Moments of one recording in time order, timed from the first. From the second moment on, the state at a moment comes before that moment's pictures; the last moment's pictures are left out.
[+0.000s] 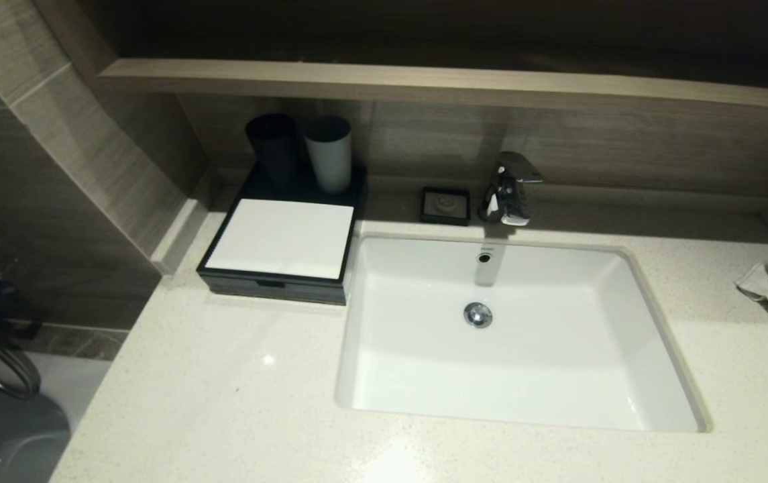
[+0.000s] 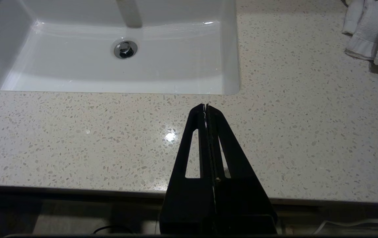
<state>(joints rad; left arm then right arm) 0.02 0.19 0.00 -0.21 -0.02 -0.02 0.00 0.00 0.00 0.00 -0.01 0.04</state>
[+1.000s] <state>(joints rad) 0.01 0.03 0.00 -0.06 -0.02 0.03 0.00 0.00 0.00 0.00 -0.01 0.04</state>
